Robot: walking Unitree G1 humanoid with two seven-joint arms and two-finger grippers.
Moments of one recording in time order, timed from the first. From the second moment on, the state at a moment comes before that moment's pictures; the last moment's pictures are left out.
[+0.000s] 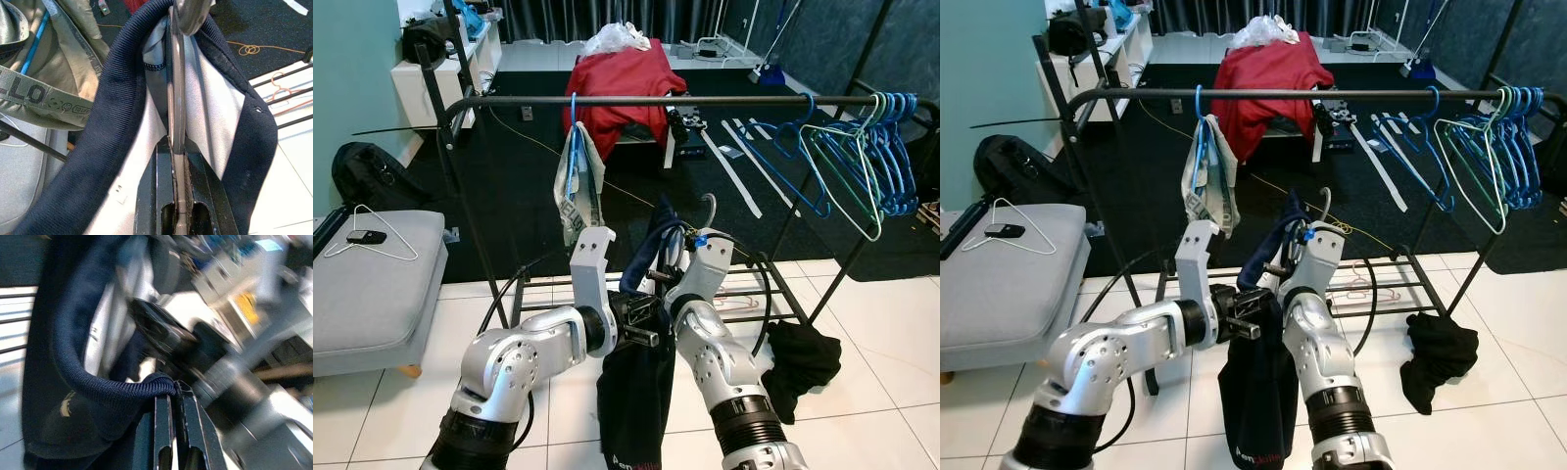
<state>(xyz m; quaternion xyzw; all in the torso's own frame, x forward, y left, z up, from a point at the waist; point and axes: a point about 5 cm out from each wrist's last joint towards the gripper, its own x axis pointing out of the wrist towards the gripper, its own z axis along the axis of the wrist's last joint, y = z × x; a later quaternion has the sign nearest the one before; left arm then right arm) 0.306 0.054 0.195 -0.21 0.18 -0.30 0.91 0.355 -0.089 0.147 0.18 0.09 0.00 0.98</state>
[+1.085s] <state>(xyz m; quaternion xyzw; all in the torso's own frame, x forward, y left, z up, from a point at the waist) 0.322 0.060 0.198 -0.27 0.20 -0.21 0.92 0.355 -0.086 0.150 0.21 0.10 0.01 0.97</state>
